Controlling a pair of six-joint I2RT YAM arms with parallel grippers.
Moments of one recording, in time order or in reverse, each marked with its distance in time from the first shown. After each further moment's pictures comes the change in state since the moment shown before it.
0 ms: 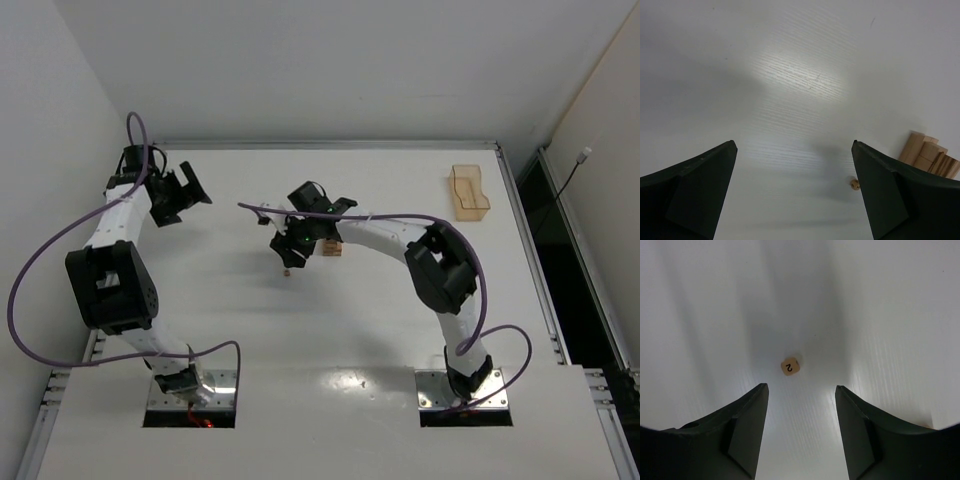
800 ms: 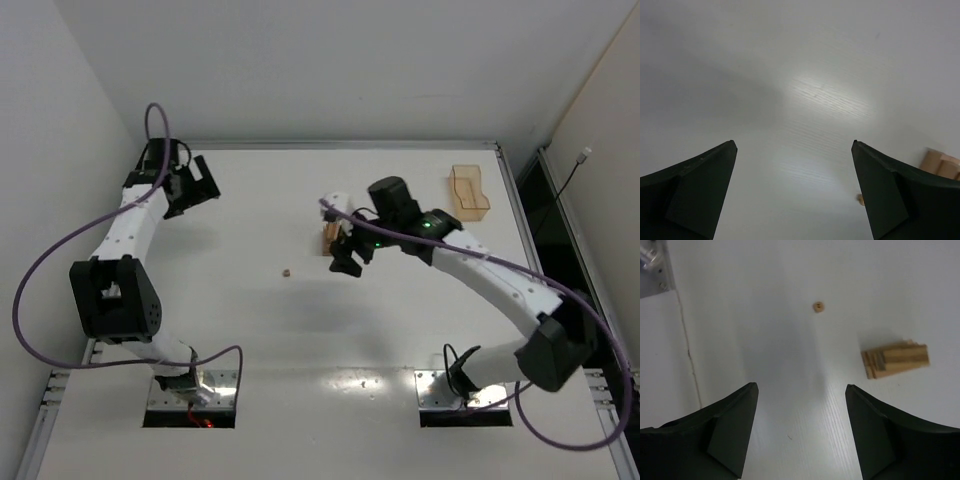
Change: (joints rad) left arm -0.211 -0.084 0.018 0.001 -0.286 -0.038; right arm -0.164 -0.737 -0.433 -0.077 -0.126 -0.021
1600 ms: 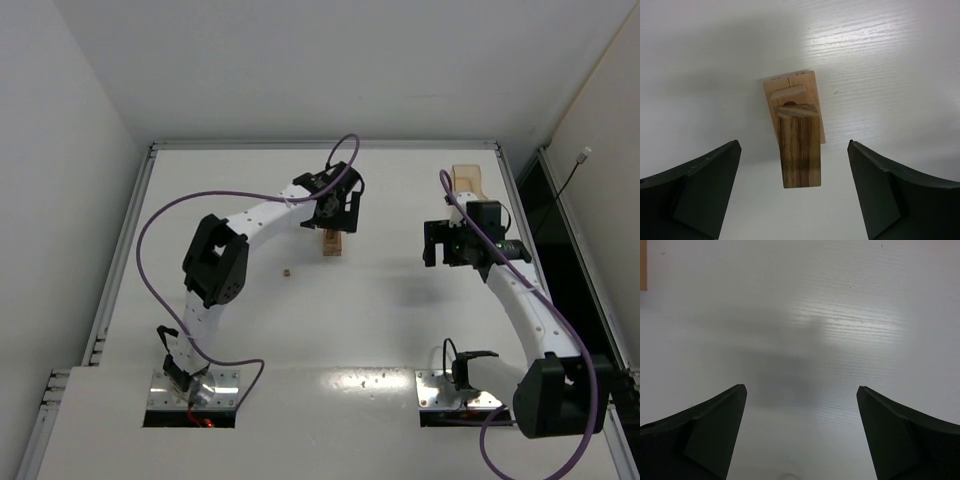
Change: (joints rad) left arm -0.731 0.556 0.480 -0.144 -0.204 -0.146; right arm -0.573 -0.224 -0.328 -0.030 0.430 0.390
